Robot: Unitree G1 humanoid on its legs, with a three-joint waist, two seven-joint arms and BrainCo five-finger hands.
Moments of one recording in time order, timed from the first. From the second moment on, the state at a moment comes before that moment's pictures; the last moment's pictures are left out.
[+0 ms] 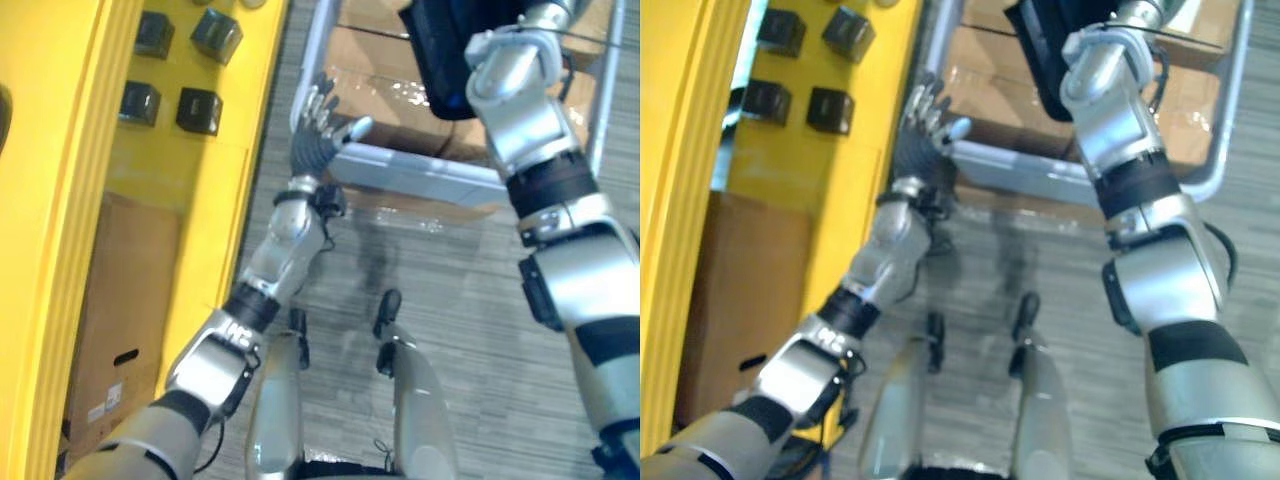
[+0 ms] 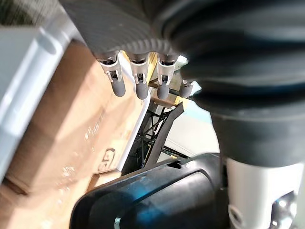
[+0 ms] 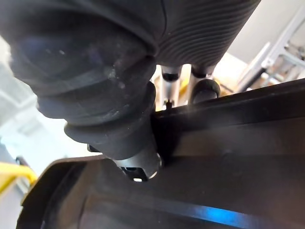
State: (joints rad) left arm -1.02 0.11 -0.36 0.52 -0.77 -0.20 0.37; right arm -1.47 -0.44 0.38 0.78 -0.09 0.19 -0.83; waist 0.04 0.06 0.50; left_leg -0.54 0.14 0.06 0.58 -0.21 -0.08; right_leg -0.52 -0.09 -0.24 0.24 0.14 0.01
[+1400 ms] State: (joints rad) left arm -1.11 0.01 -0.33 0.66 -0.87 -0.29 0.49; right arm -1.38 -0.34 0.44 0.71 -0.16 0.00 -0.85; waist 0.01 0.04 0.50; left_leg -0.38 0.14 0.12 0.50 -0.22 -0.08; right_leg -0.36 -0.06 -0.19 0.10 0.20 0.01
